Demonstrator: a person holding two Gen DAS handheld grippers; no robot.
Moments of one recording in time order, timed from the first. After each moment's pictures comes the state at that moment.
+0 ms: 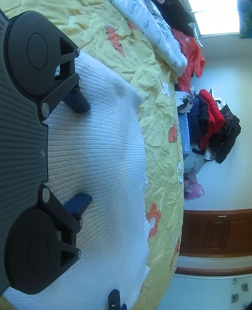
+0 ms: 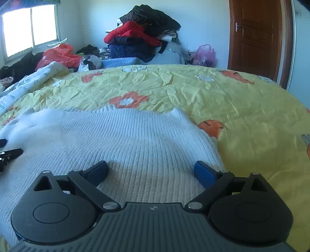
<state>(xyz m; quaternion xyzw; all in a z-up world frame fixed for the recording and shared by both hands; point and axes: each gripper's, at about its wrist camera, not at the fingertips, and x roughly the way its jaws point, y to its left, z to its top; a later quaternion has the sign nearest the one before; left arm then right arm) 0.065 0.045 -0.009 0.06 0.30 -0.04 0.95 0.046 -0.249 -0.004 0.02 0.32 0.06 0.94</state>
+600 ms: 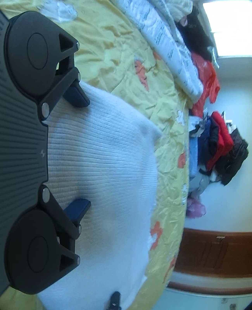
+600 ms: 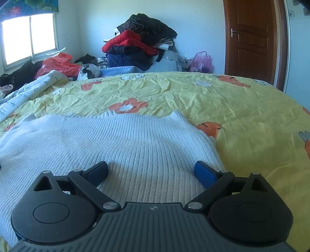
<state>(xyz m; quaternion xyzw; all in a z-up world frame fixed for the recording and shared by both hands) 0.010 0.088 0.006 0.01 0.32 0.01 0.95 0.037 -0.251 -0.007 0.03 0.29 0.06 0.95</state>
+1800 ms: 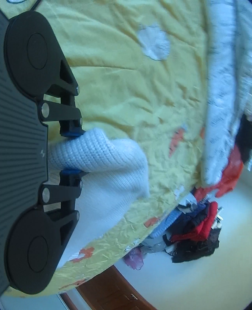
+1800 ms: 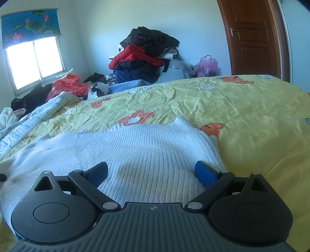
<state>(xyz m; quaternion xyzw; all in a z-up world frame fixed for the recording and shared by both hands) -0.005 0.140 0.017 -0.31 0.31 0.17 0.88 0.023 -0.268 -0.007 0.10 0.25 0.09 0.96</state>
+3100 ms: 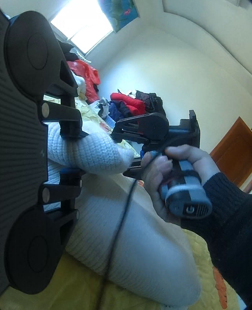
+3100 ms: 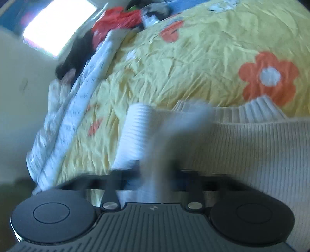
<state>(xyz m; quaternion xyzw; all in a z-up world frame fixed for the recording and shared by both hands) -0.059 -0.074 -0.029 0.40 0.10 -0.04 0.91 0.190 -0.130 0.023 0.21 0.51 0.32 0.77</state>
